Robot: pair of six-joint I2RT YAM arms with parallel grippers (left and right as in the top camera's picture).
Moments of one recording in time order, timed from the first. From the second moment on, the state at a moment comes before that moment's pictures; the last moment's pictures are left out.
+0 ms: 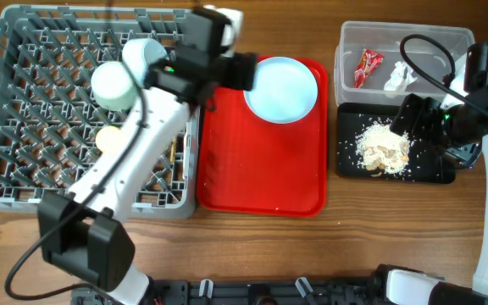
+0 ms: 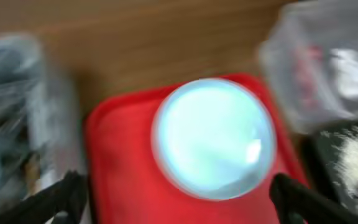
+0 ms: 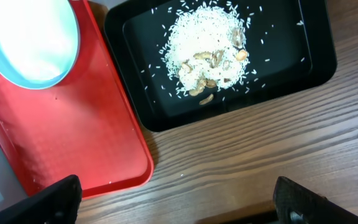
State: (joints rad) left arm -0.46 1.75 1.56 -0.58 0.04 -0.13; right arm -0.17 1.43 1.59 -1.50 -0.10 0.28
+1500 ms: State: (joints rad) left arm -0.71 2.17 1.58 -0.74 0.00 0.11; right arm -0.17 1.43 1.59 -1.50 -0.10 0.28
